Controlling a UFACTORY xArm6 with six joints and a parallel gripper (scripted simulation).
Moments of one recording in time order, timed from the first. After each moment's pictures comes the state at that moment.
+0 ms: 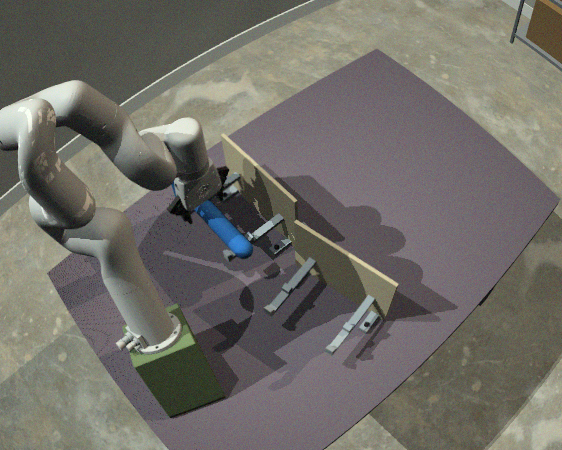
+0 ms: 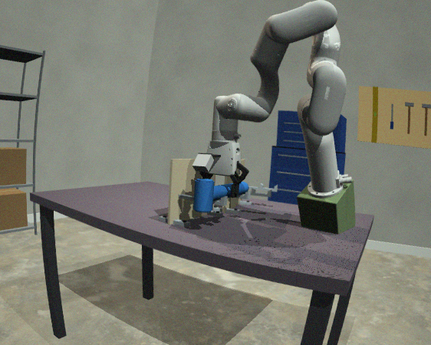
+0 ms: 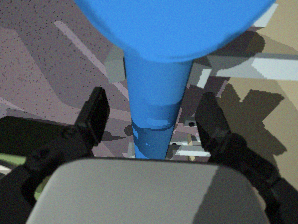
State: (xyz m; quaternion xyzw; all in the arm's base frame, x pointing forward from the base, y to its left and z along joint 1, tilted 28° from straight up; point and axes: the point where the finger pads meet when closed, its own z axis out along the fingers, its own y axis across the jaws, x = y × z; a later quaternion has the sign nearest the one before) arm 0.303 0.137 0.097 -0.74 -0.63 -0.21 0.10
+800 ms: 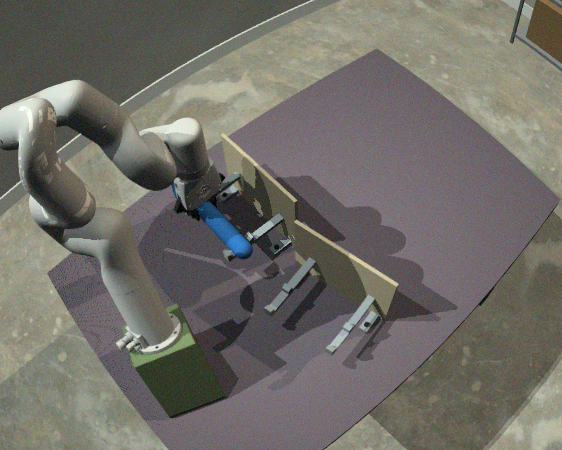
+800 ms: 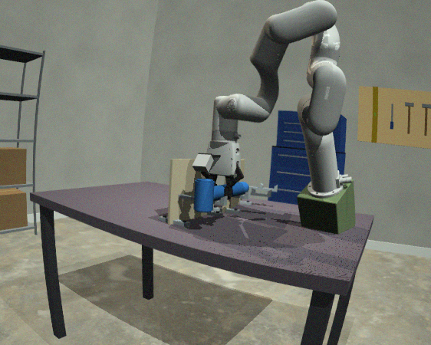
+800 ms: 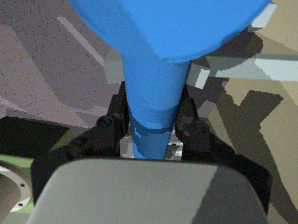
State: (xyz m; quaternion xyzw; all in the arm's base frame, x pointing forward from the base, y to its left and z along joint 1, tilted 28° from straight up) arm 0.304 0.138 0.097 -0.74 -0.63 -0.21 0.10
